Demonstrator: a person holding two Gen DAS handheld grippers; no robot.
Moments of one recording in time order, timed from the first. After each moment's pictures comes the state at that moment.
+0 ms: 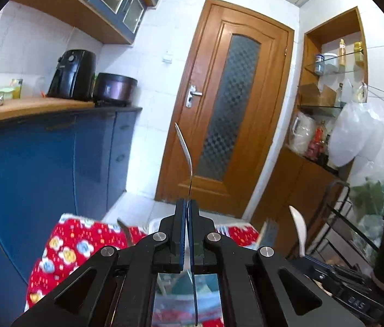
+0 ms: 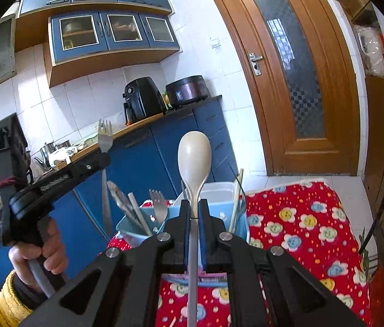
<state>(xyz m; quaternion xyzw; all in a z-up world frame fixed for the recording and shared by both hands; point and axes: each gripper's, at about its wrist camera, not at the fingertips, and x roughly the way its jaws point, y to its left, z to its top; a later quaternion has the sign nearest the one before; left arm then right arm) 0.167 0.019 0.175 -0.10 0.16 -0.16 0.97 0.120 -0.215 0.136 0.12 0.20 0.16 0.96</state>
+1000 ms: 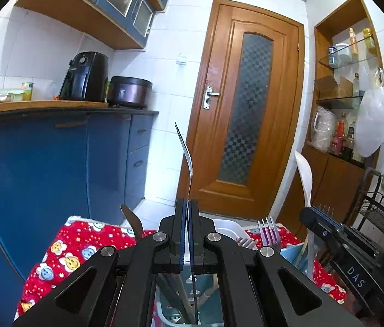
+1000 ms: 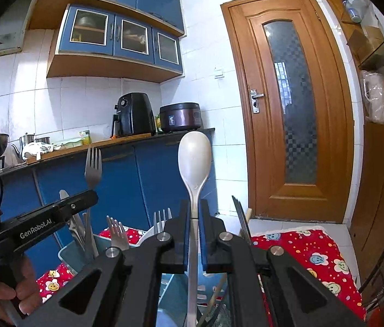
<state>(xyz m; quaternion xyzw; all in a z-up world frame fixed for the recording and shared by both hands) 0.200 0.010 0.119 -0.08 0.14 -0.11 0.98 0.179 -0.186 0.109 0.04 0.10 0.11 0.99</state>
